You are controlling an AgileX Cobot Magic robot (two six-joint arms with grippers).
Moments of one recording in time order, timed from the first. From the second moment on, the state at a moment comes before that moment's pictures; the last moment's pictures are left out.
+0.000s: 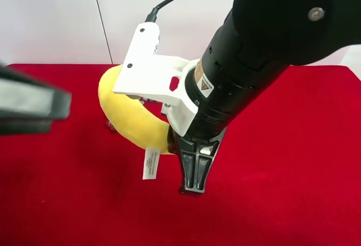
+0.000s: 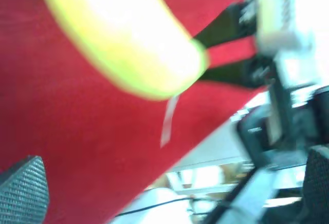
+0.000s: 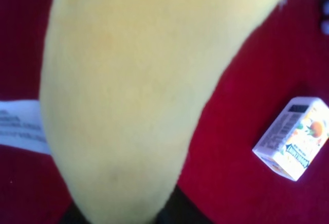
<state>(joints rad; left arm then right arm) -0.14 0.83 -0.64 -1.06 1.02 0.49 1.04 1.51 -1.10 -0.08 0.84 -0.42</state>
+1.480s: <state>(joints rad) -0.14 1.29 -0.65 -1.49 1.03 0.78 1.04 1.51 -1.10 0.03 0.68 -0.50</state>
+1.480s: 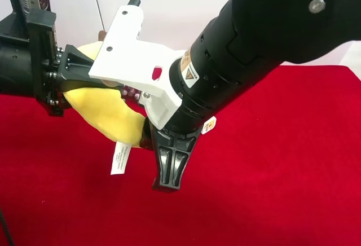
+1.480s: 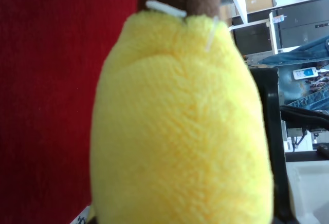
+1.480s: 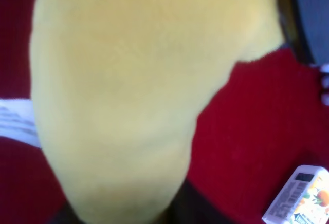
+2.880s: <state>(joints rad) -0.14 1.29 -0.65 -1.49 1.05 0.78 1.04 0.44 -0.81 -0.06 1.22 0.00</state>
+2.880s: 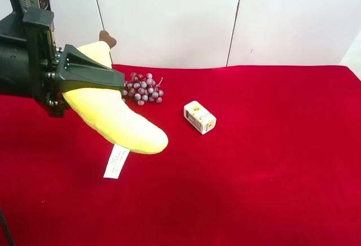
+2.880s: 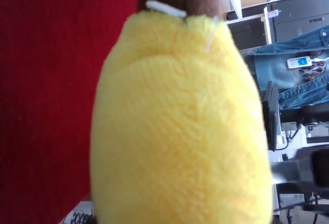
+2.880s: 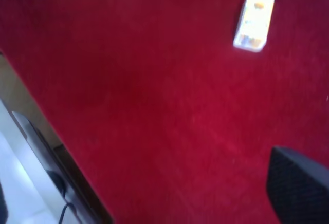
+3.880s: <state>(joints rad) -0.14 1.29 -0.65 -1.49 1.05 0.78 1.04 0.13 -0.48 -0.06 1.07 0.03</state>
